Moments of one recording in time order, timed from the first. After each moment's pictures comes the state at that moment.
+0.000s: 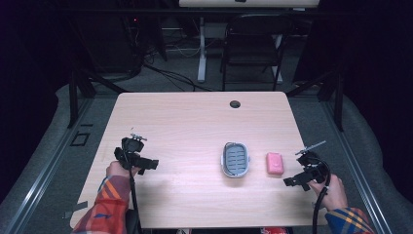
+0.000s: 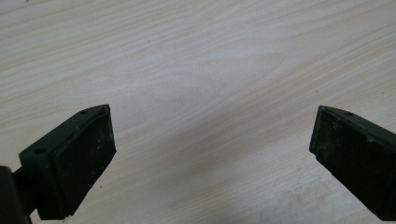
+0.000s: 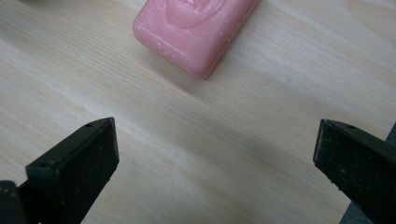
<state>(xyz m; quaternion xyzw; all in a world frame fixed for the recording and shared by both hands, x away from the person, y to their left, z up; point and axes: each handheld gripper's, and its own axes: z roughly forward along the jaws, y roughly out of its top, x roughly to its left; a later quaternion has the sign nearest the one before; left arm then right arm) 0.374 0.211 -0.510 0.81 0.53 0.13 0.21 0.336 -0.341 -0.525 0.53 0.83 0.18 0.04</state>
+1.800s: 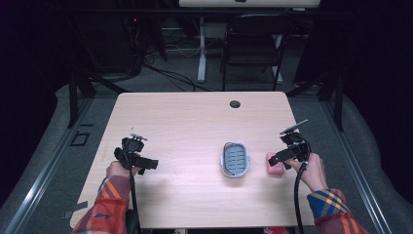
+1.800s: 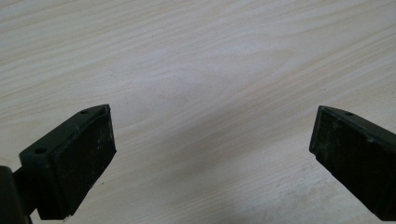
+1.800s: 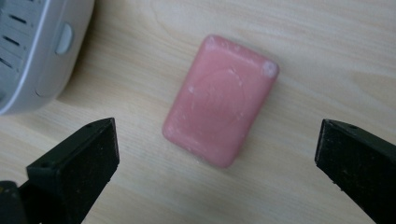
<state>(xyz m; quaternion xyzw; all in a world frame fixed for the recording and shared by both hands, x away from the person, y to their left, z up) 0.377 0.210 -0.512 0.81 0.54 0.13 0.19 0.394 -0.296 -0.501 0.59 0.79 0.15 0.02</state>
